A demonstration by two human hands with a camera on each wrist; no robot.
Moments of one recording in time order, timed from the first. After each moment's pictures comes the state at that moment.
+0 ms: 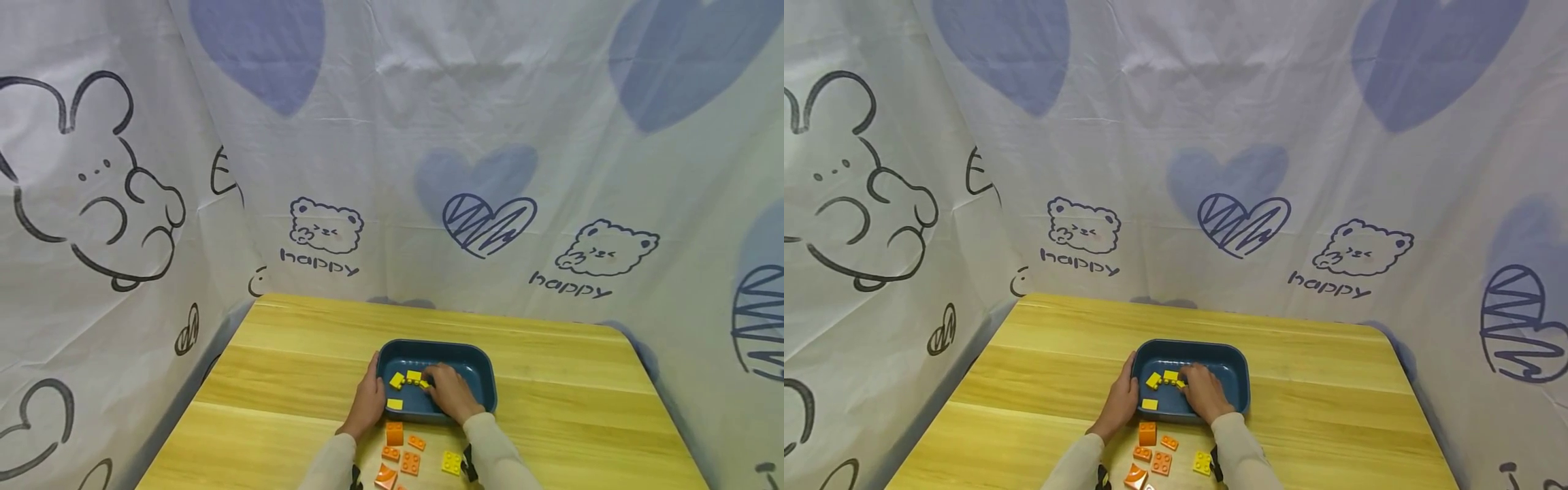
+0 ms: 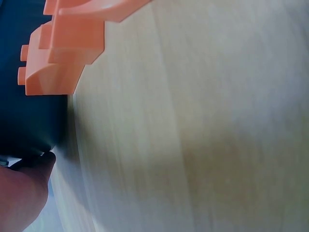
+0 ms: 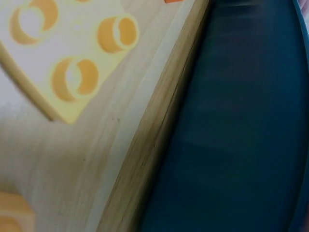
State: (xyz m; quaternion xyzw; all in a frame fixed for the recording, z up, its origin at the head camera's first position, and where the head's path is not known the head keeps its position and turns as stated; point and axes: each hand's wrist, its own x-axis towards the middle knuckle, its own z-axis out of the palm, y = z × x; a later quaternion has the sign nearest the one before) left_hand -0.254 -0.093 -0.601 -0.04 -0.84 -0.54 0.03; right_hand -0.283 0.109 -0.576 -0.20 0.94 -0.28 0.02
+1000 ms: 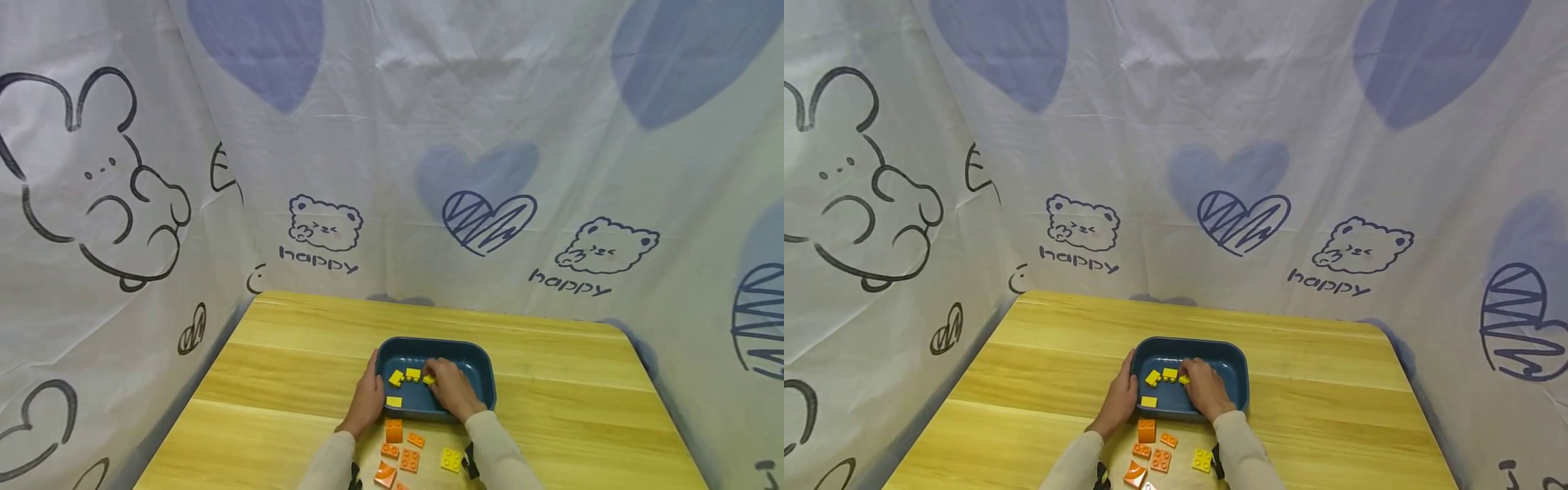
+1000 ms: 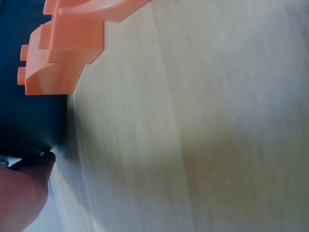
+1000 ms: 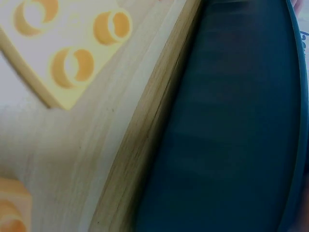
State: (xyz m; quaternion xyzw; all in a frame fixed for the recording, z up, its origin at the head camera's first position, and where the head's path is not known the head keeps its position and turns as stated) left_hand -0.255 -0.093 -0.603 -0.04 -0.84 -0.55 0.03; right_hand -0.280 0.114 -0.576 -0.21 0.93 -0.29 -0.02
